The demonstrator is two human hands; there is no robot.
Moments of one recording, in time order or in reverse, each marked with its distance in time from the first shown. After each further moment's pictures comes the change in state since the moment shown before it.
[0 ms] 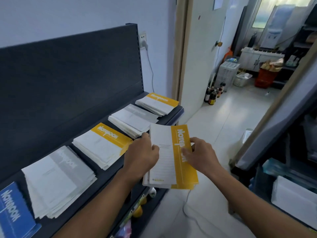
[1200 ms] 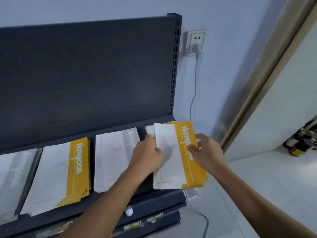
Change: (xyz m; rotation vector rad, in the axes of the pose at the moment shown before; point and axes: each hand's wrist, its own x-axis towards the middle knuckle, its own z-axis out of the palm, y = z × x) left_hand 0.291 0.065 0.085 -0.203 0.186 -0.561; right_hand 0.430 -0.030 0.013 -0.040 -0.347 -0.396
